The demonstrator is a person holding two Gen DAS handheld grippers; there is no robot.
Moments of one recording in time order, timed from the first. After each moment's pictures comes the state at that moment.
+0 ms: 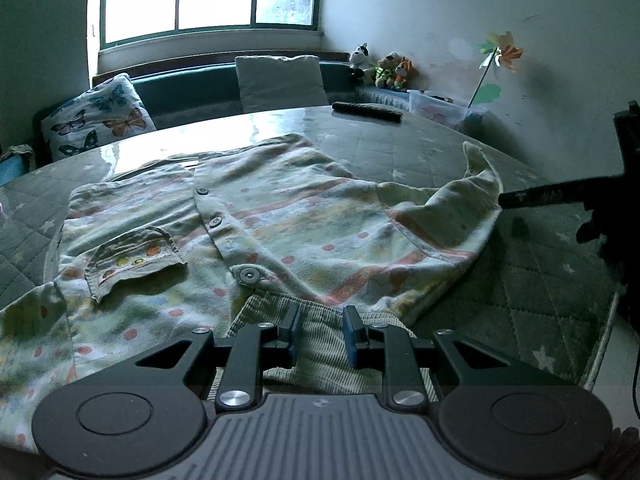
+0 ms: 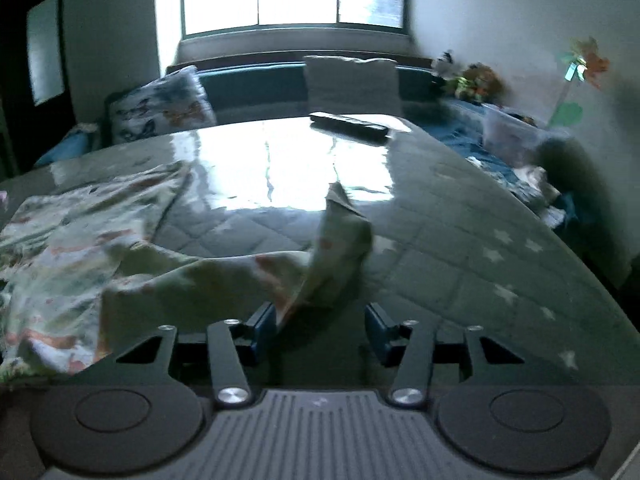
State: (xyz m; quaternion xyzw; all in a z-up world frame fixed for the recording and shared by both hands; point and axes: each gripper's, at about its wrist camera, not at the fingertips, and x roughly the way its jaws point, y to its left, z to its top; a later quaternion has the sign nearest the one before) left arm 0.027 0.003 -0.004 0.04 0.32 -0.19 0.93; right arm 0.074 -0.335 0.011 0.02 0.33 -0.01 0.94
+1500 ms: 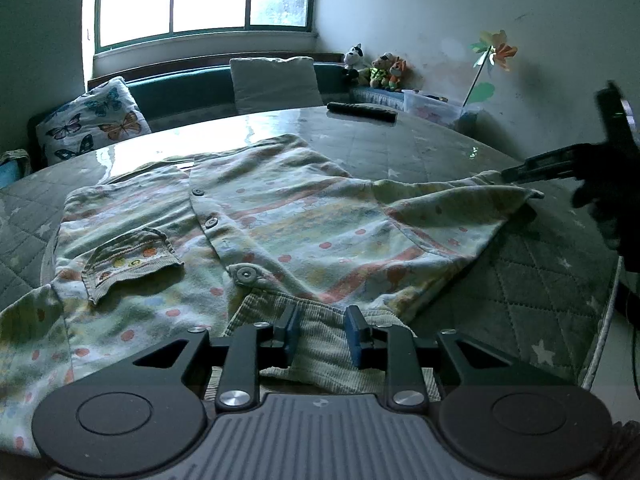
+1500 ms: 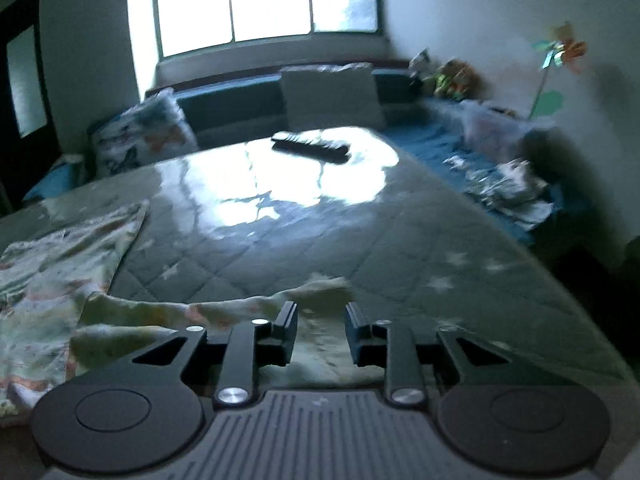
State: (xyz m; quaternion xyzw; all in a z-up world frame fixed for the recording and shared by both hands) left arm 0.026 0.003 -0.006 0.04 0.32 -0.20 0.93; right arm 0.110 -0.382 0.019 0.04 0.33 -0.01 0.94
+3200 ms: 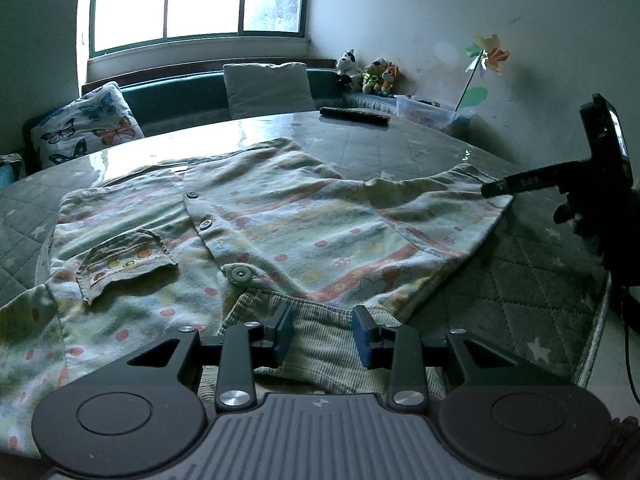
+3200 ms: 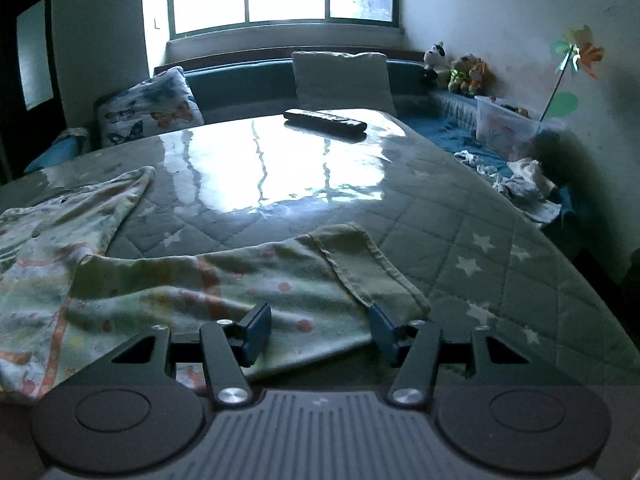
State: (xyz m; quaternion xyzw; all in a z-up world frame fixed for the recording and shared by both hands) left arm 0.023 0.005 -0.008 0.04 0.31 -0.21 0.93; right arm 0.102 -0.364 0.007 0.00 0.33 0.00 0.94
